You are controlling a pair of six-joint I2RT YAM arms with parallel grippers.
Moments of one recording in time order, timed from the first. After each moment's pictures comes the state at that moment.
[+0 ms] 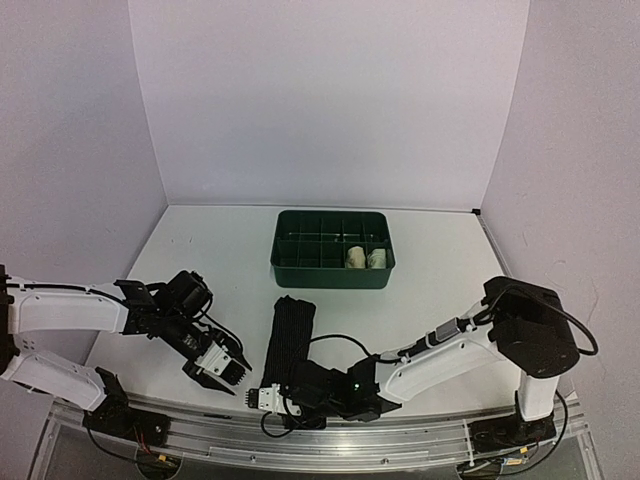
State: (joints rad) left arm -0.80 1.22 0.58 -0.47 0.65 1.29; right arm 1.44 2.02 1.11 -0.02 0.23 -0.32
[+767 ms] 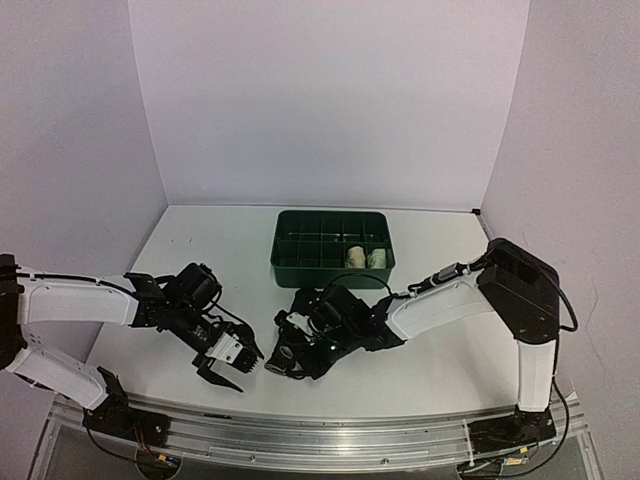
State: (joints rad) left arm -0.81 1.30 0.65 -0.43 0.67 1.21; right arm 1.08 2.04 1.13 0.04 -0.45 0.31
